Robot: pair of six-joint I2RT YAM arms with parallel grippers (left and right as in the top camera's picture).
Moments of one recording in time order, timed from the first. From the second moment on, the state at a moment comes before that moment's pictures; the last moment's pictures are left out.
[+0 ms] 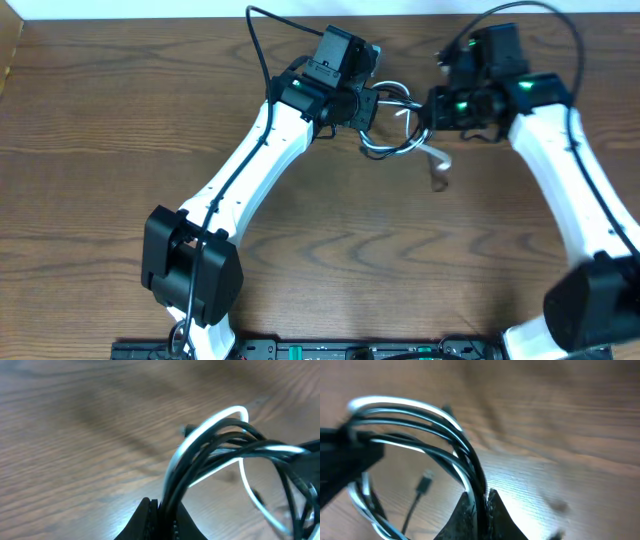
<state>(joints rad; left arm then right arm) -0.50 1.89 1.70 -0.76 0.19 -0.17 0.17 1.70 1.52 -0.89 -0.32 0.22</state>
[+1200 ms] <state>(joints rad) -0.41 1.89 1.70 -0.76 0.44 -0.20 0.16 1.72 1.52 -0.86 -0.47 0.04</state>
